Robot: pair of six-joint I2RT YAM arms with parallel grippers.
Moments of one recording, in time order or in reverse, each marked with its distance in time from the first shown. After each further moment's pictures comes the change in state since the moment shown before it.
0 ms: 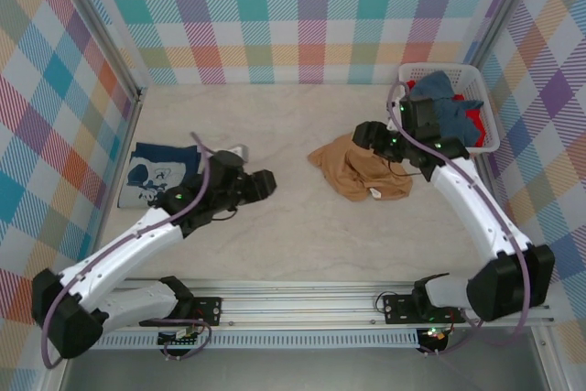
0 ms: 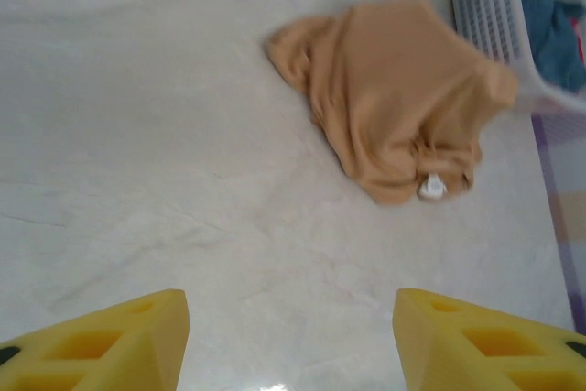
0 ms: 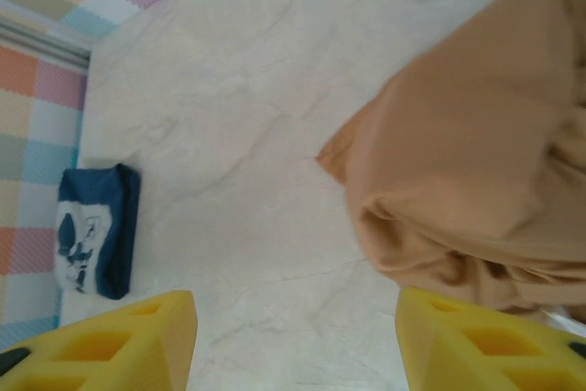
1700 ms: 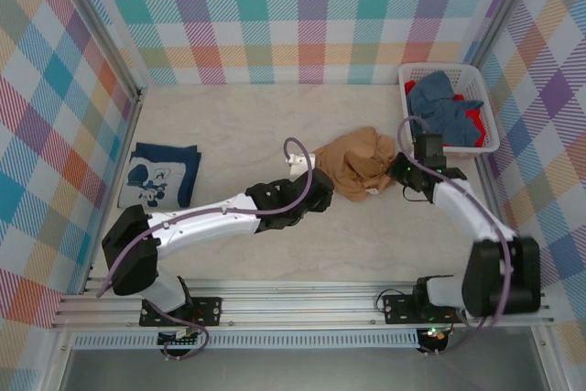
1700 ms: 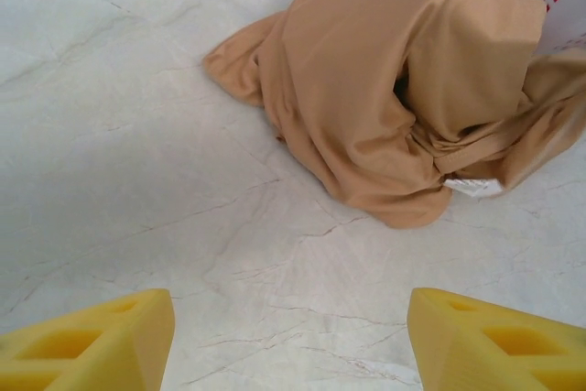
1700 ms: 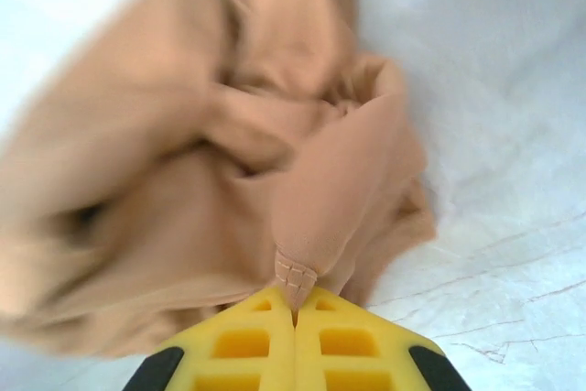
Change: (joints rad) left arm -0.329 0.444 0.272 0.034 -0.462 0.000; right arm -0.183 -0.027 -0.369 0.251 0.149 -0.009
